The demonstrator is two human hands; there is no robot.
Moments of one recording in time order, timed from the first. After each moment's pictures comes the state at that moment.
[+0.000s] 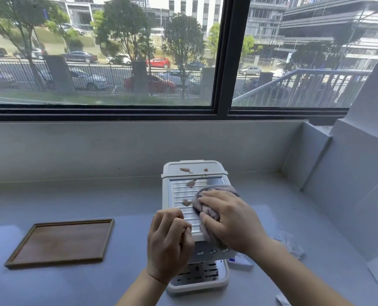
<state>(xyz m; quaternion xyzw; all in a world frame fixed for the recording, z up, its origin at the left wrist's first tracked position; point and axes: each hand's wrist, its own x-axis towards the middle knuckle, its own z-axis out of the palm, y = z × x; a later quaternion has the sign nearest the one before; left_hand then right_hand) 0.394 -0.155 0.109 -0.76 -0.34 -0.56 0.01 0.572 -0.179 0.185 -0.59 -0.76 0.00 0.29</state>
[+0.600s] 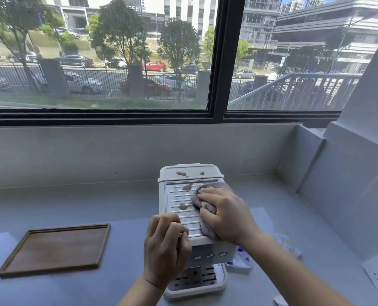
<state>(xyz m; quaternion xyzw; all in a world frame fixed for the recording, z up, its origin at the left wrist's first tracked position) 0.394 -0.154 0.106 -0.76 -0.33 -0.56 0.01 0.577 -0.154 0.182 -0.61 -0.74 0.01 0.30</state>
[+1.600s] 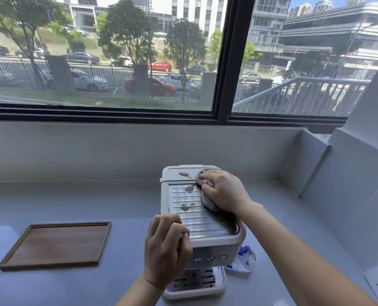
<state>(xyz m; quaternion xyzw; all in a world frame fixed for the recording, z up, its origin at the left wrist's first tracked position) 0.395 -0.156 0.110 -0.75 -0.34 -0.57 0.01 0.592 -0.083 0.194 -0.62 -0.75 0.02 0.24</state>
